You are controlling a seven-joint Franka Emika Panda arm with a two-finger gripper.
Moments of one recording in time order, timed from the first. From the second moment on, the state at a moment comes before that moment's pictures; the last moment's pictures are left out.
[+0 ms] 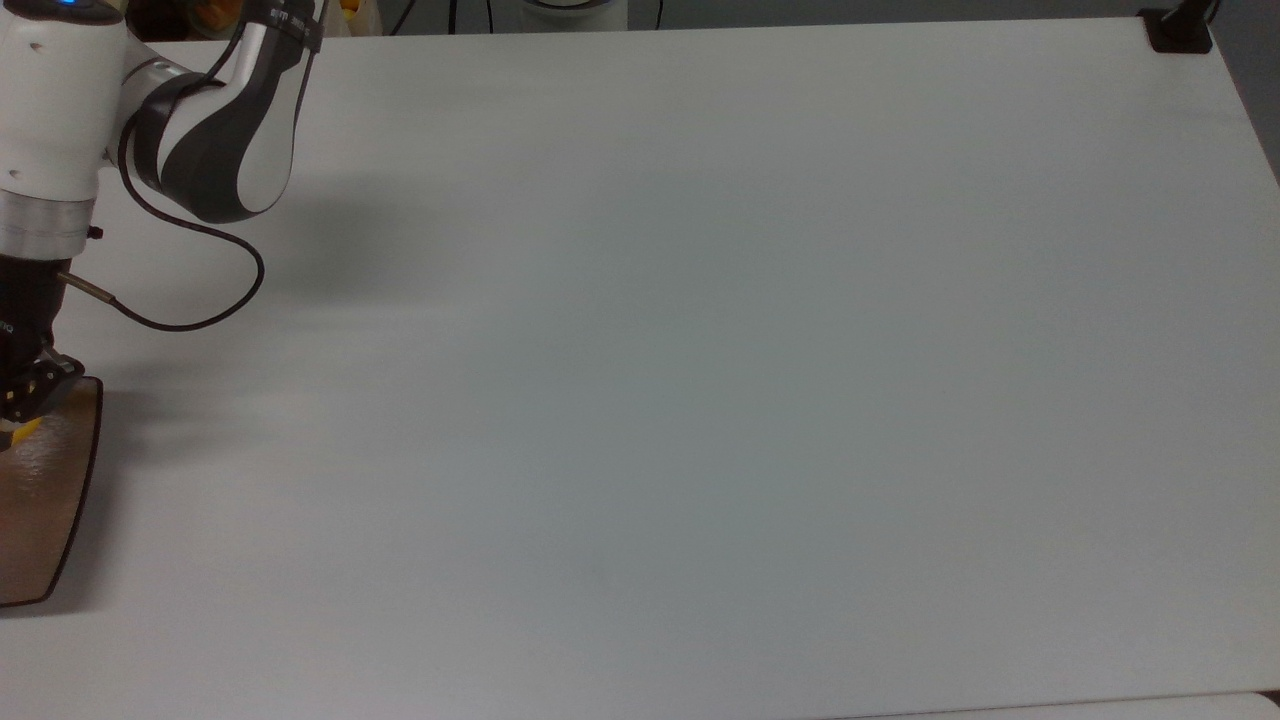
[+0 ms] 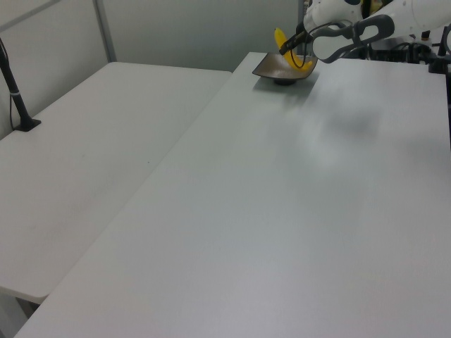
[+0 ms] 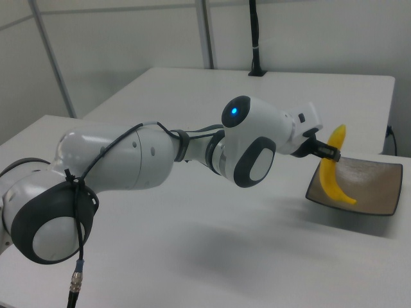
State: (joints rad) arm -0.31 0.80 -0.12 -1.25 0.00 2.92 -0.07
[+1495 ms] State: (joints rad) arm -0.10 0.33 -0.11 -1.36 0.00 2.13 -0.07
